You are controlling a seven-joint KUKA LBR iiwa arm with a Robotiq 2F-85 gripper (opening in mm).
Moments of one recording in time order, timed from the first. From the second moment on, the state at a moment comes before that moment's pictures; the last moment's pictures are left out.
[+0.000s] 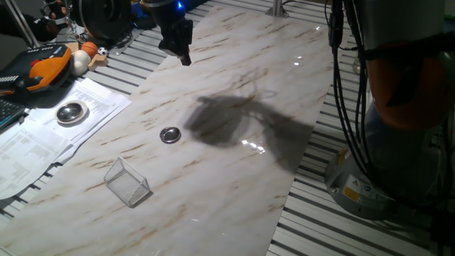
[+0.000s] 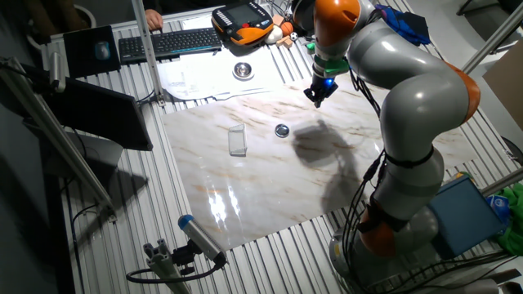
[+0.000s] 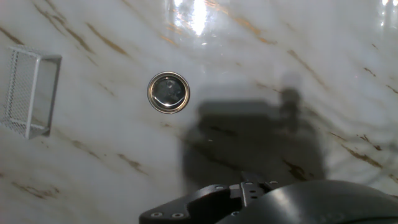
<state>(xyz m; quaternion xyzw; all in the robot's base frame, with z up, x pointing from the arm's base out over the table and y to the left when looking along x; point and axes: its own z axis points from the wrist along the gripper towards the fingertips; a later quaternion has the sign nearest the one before) 0.515 0.001 0.236 0.02 -1.00 0.00 0.09</state>
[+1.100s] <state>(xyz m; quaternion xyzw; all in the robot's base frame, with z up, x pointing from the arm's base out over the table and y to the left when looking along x) 0.515 0.001 0.236 -0.03 -0.99 -0.04 0.09</state>
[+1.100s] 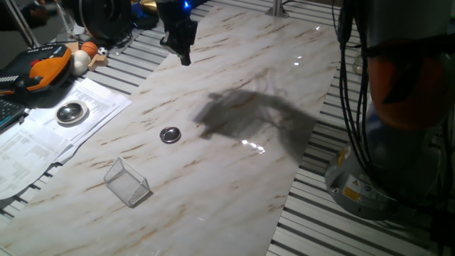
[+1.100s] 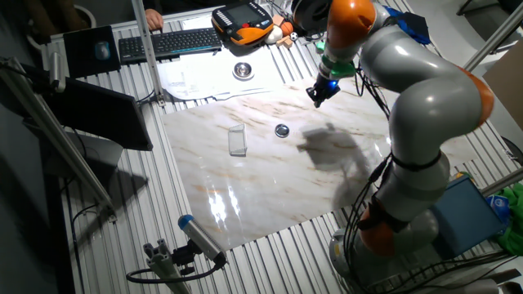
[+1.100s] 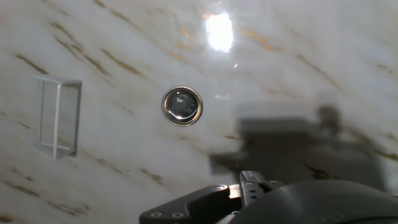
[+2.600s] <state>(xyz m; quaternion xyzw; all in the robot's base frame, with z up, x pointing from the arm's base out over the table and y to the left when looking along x) 0.556 0.039 0.140 -0.07 -1.00 0.02 0.06</state>
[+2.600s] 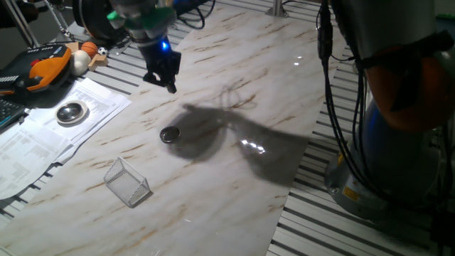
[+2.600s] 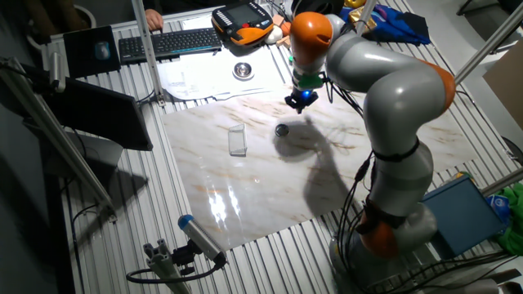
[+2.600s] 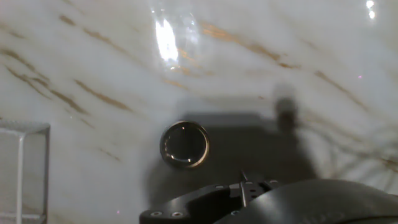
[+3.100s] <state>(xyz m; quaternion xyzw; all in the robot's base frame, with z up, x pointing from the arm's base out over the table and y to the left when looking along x) 0.556 0.039 0.095 -0.05 -0.99 -0.01 0.10</state>
